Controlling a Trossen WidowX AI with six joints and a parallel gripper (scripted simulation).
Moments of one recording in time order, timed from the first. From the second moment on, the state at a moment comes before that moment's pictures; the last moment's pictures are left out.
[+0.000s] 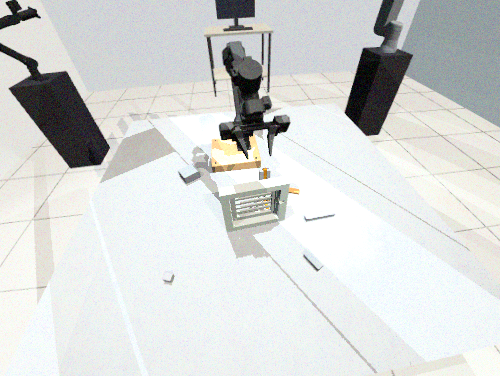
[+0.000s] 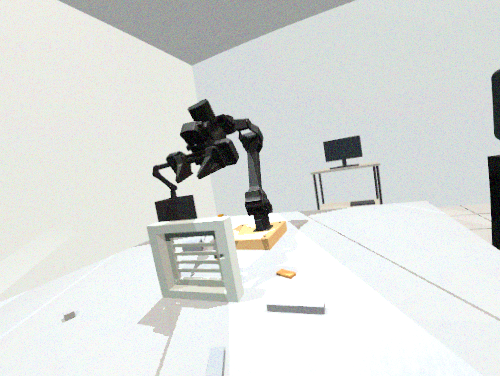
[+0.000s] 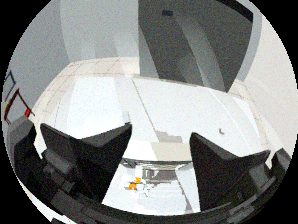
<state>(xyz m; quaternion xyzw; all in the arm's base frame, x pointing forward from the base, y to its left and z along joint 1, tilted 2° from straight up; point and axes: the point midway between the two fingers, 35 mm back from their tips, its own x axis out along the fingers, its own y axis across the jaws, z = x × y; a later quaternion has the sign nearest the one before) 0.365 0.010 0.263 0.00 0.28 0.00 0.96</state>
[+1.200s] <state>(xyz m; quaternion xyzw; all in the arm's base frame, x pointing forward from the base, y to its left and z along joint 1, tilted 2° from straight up) 0.337 0.035 0.205 -0.03 0.65 0.02 0.76</state>
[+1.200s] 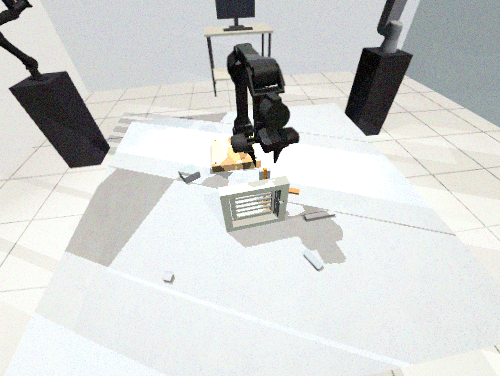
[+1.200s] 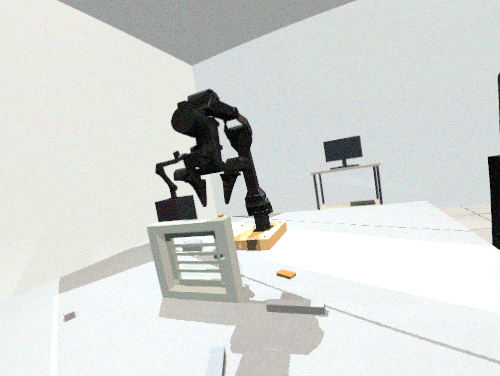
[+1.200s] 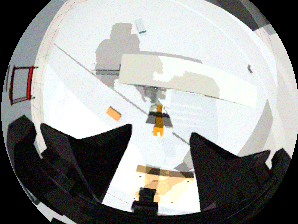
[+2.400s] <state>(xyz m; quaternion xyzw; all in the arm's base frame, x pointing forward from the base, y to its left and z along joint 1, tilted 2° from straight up) 0.336 0.037 0.159 -0.04 0.69 0.02 0.72</state>
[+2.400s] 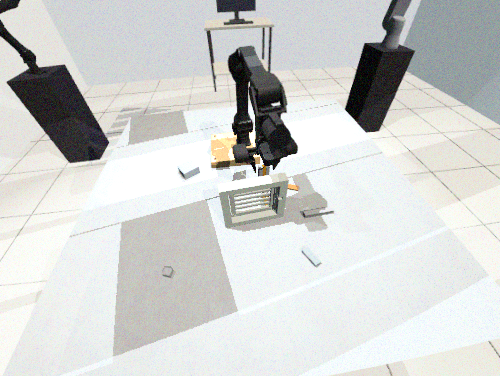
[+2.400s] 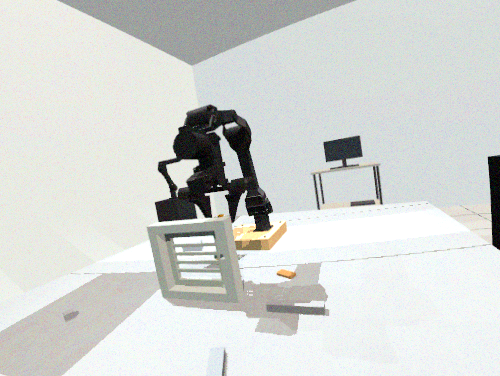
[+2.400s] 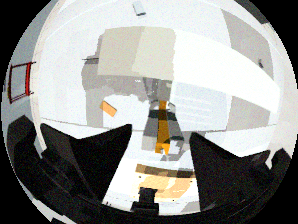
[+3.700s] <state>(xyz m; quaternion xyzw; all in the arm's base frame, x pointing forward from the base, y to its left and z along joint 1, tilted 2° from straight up) 0.334 0.036 0.131 -0.04 0.69 0.02 0.72</state>
